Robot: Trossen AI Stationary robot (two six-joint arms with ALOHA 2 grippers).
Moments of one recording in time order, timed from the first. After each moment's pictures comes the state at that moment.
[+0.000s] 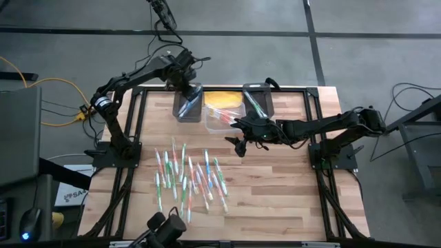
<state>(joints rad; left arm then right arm) 0.81 1.74 1.52 -0.99 0.07 0.05 0.03 1.44 0.97 0.02 0.29 0.32</state>
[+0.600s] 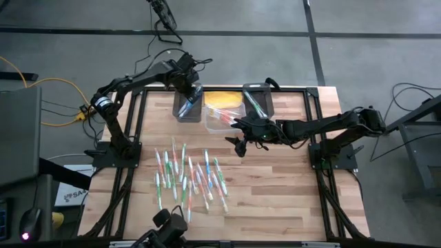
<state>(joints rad) 0.80 1.74 1.40 -0.78 0.07 0.11 0.03 1.44 0.97 0.01 0.29 0.34</state>
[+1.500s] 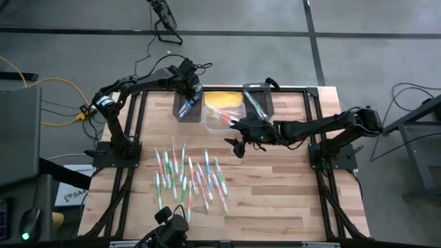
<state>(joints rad) 0.80 1.76 1.28 -0.59 -0.01 0.15 0.03 1.47 0.97 0.01 0.29 0.33</state>
